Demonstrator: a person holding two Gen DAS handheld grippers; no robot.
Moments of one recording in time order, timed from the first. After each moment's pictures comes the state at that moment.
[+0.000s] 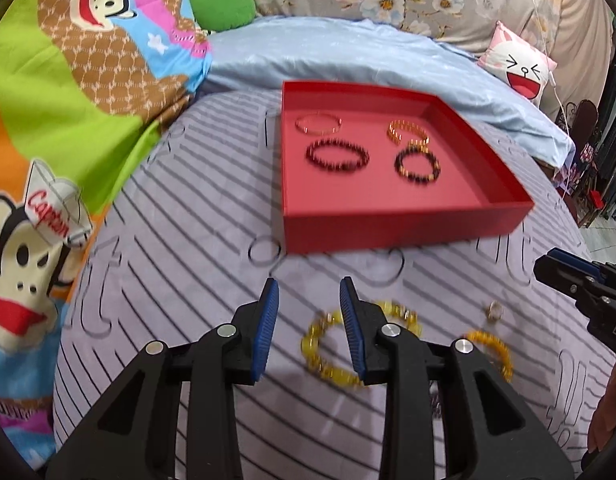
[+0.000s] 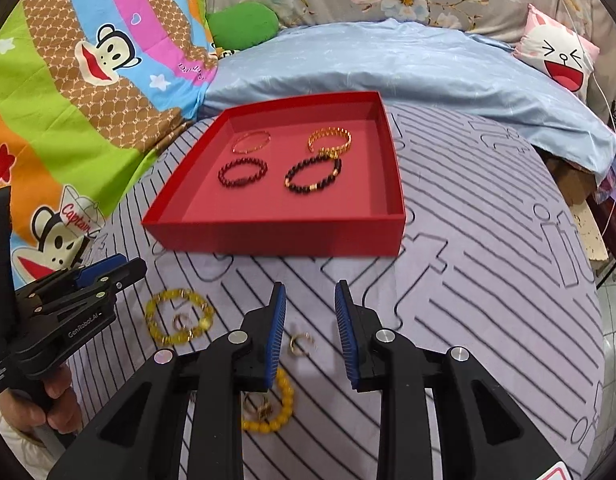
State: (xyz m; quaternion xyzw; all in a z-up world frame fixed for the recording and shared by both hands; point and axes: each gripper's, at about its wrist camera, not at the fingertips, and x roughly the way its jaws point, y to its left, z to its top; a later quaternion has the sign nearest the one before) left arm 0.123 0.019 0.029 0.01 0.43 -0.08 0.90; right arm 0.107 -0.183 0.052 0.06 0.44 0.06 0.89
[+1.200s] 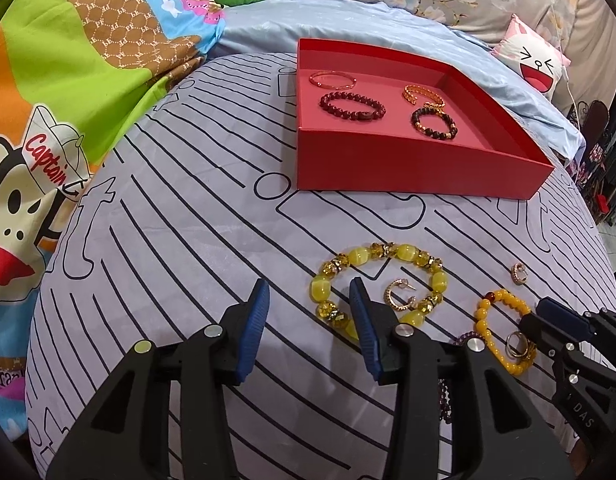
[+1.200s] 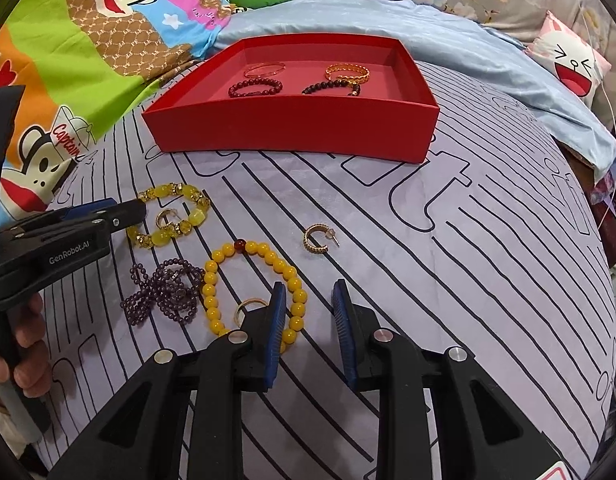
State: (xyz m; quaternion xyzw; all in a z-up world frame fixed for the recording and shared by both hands) left arm 0.108 0.023 -0.003 -0.01 0.46 -0.06 0.89; right arm 0.075 -0.158 0.003 0.00 0.48 0.06 0.88
